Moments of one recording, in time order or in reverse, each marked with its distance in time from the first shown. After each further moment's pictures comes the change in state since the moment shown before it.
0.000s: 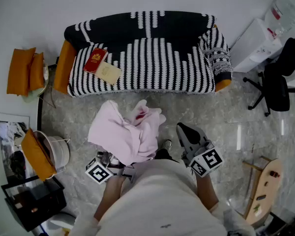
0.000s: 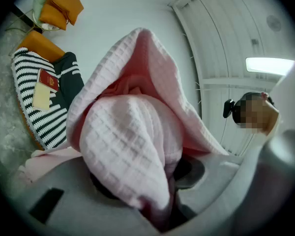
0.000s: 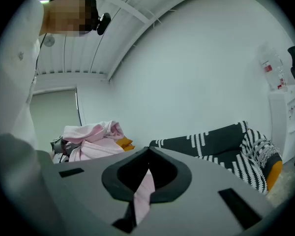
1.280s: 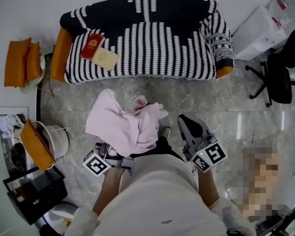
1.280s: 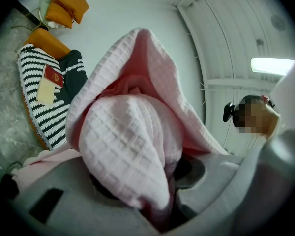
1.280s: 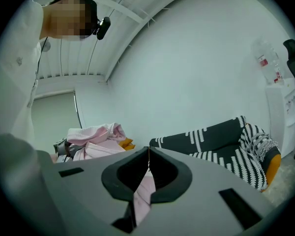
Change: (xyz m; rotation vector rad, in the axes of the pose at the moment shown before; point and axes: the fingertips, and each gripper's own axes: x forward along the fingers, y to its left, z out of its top) left arm 0.011 0.013 -0.016 -0.035 0.004 0.026; right arm -0.010 -0.015 -0.011 0.038 0.010 0.000
